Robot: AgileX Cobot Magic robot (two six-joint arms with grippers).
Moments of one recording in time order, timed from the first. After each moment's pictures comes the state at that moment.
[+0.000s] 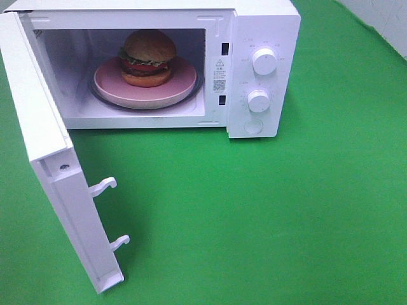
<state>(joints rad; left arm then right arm) 0.06 0.00 -0.52 -0.15 1.07 0.04 0.11 0.00 -0.50 -0.14 0.96 0.13</state>
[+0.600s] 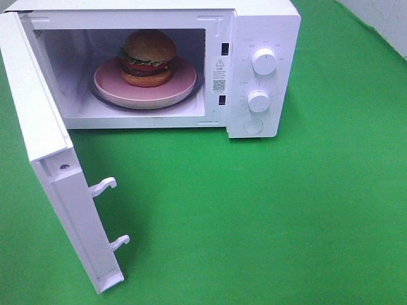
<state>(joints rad) 0.06 0.00 -0.52 -0.15 1.07 0.04 0.11 0.00 -0.50 -0.14 0.96 0.13</state>
